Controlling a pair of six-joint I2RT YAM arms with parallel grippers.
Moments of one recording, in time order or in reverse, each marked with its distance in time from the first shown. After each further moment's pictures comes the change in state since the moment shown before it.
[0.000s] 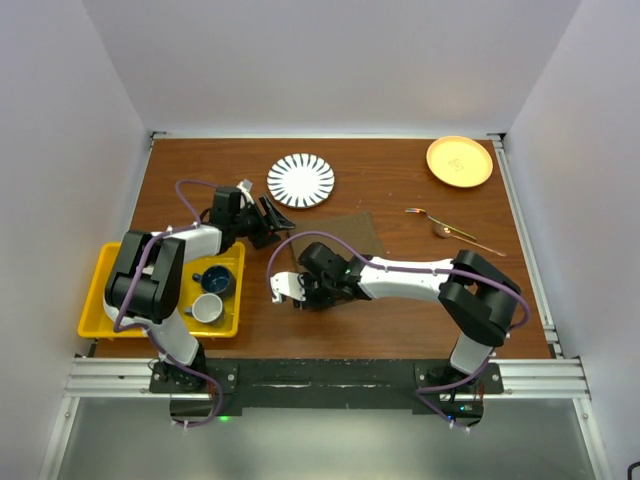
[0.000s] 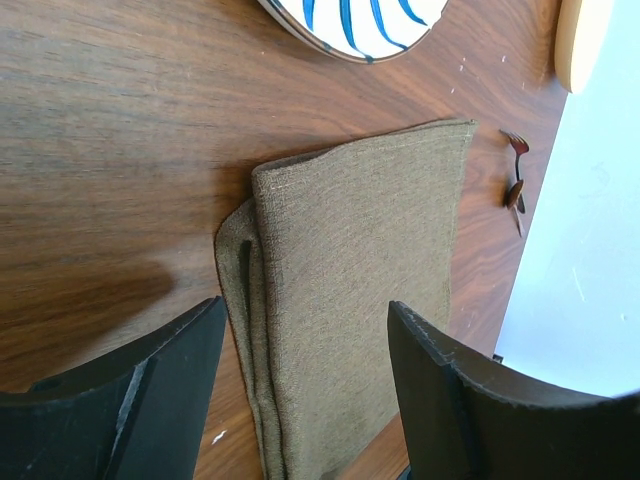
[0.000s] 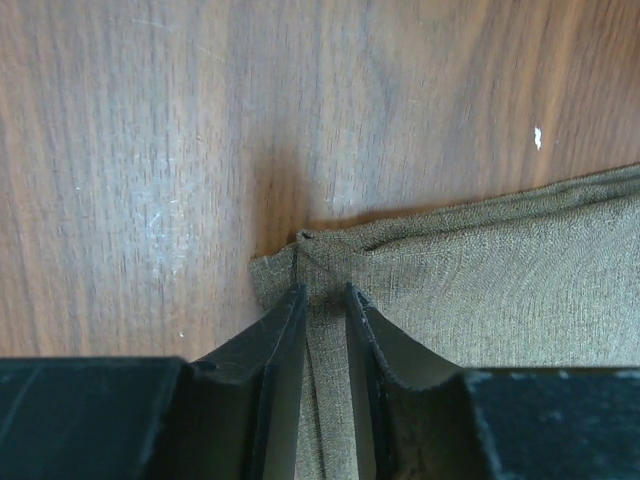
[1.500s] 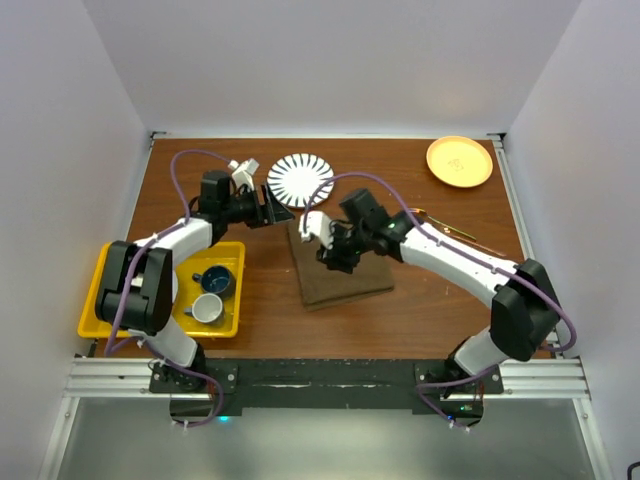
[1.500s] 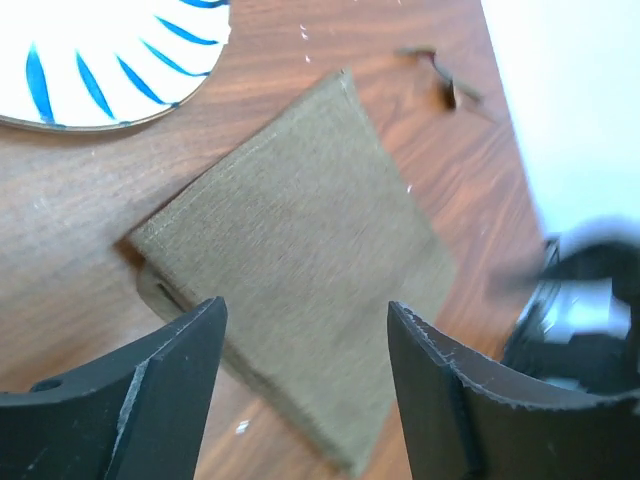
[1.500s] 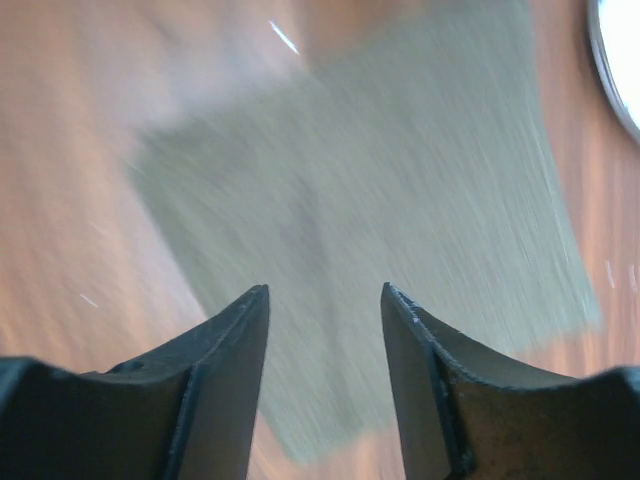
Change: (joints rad) left arm 0.045 -0.092 0.076 -0.023 0.259 0.392; right arm -0.348 -0.195 0.161 -0.281 -0.178 0.035
